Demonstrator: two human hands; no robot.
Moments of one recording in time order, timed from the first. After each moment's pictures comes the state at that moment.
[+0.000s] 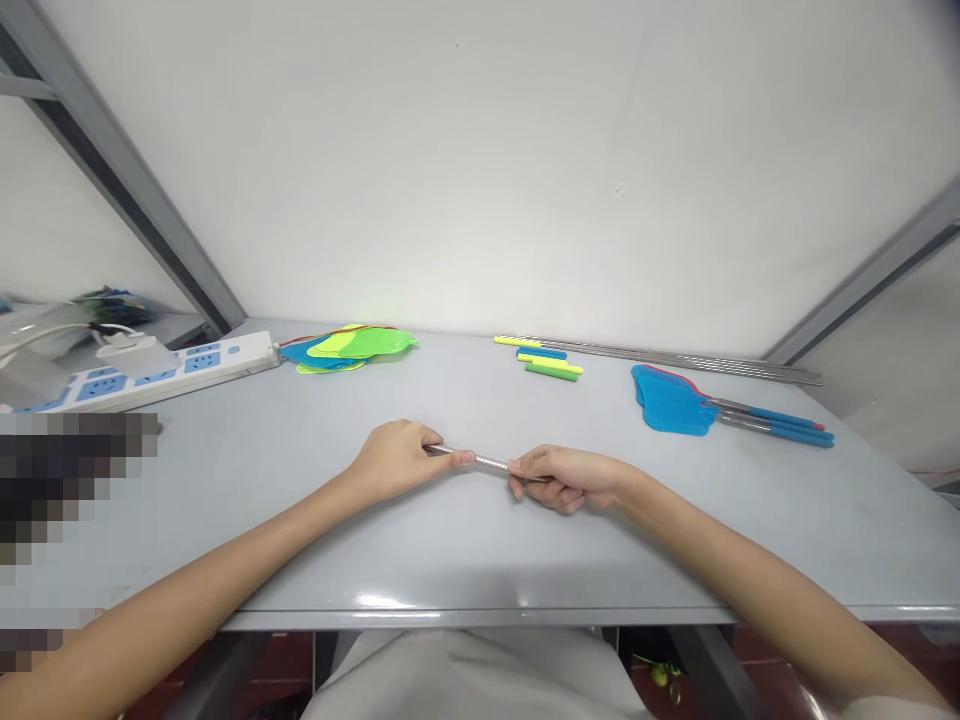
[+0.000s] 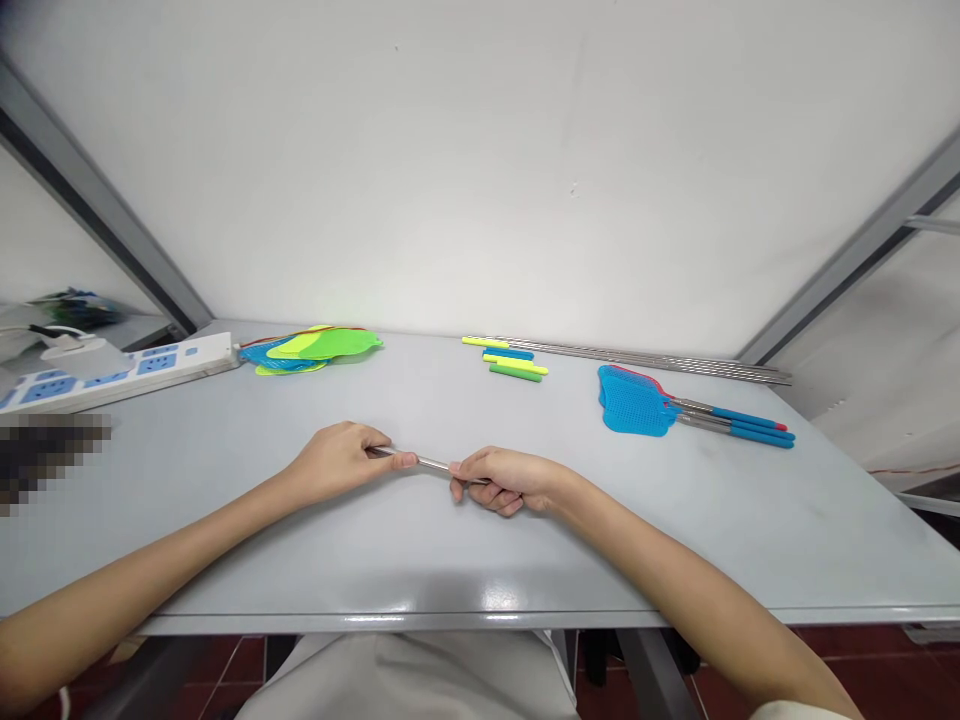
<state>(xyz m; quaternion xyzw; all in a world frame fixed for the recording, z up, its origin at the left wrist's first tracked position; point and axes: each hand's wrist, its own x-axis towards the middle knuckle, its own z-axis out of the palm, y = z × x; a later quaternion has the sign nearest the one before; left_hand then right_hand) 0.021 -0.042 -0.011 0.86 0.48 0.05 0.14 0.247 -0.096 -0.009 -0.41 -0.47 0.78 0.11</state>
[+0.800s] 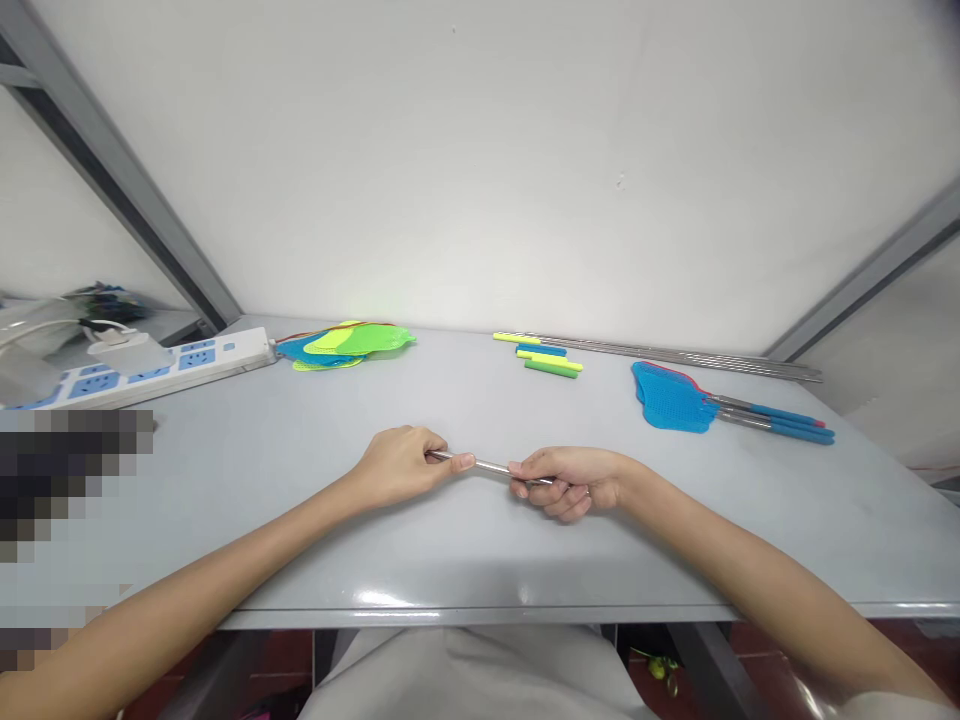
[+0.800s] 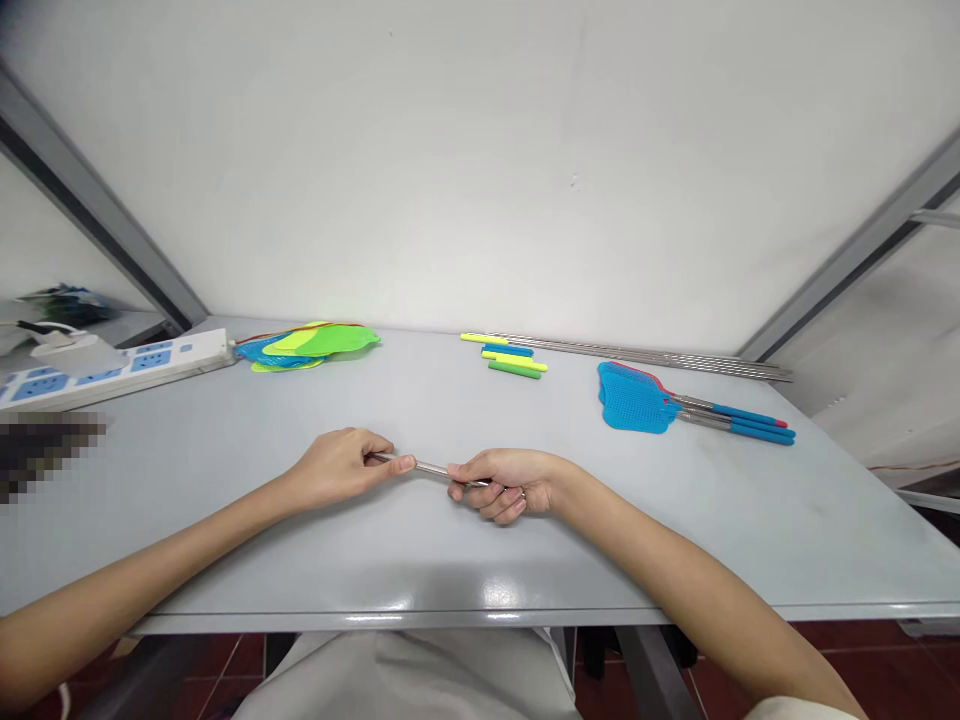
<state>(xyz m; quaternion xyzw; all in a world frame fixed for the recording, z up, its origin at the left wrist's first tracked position) 0.026 -0.051 -0.008 0.86 0.48 0.04 0.15 0.250 -0.093 -0.012 -0.32 -0.33 0.88 0.07</state>
